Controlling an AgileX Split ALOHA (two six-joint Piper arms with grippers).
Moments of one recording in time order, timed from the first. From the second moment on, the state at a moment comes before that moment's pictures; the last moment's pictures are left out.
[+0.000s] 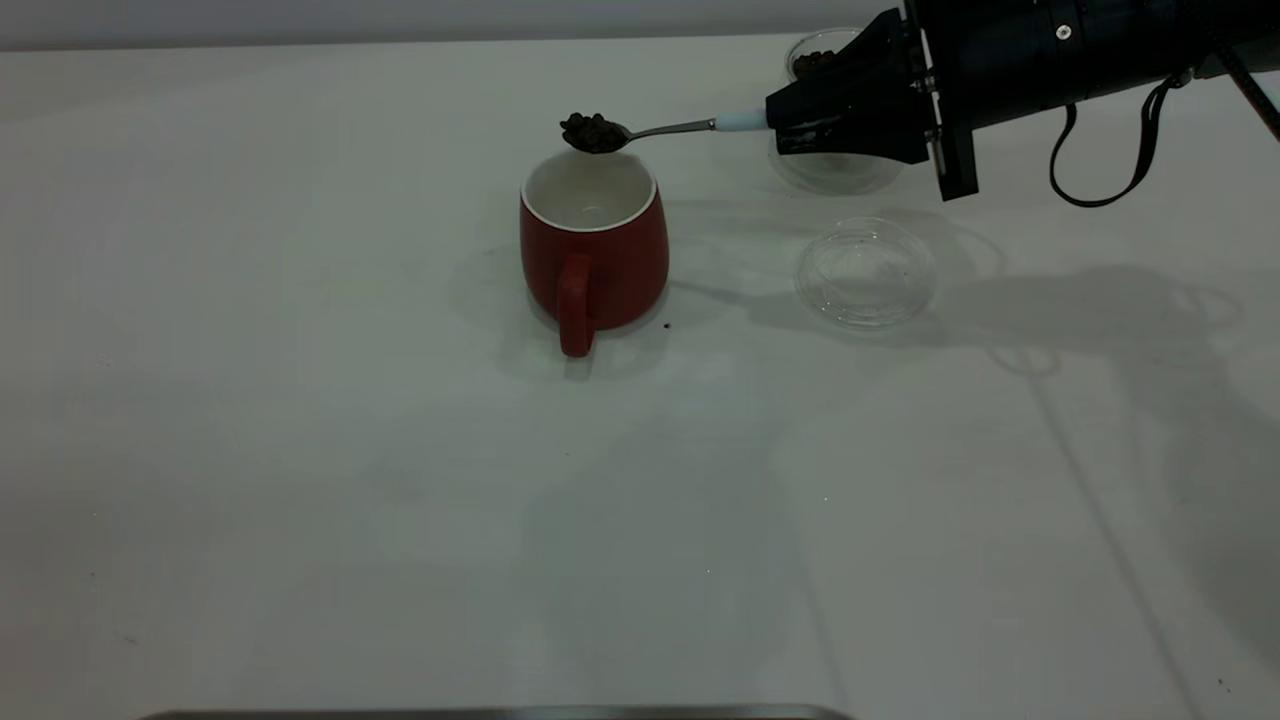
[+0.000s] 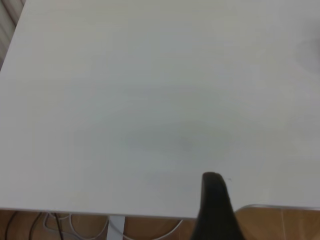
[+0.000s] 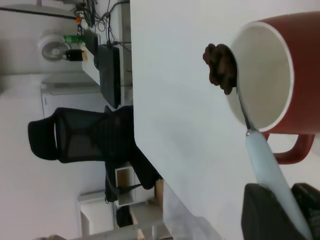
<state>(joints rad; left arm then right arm) 0.05 -0.02 -0.49 0.02 1.14 -0.01 0.11 2.43 -1.34 1.50 1.14 -1.02</state>
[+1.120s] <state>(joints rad) 0.05 -0.02 -0.49 0.02 1.14 -0.02 0.13 2.43 -1.34 1.48 0.97 -1.51</state>
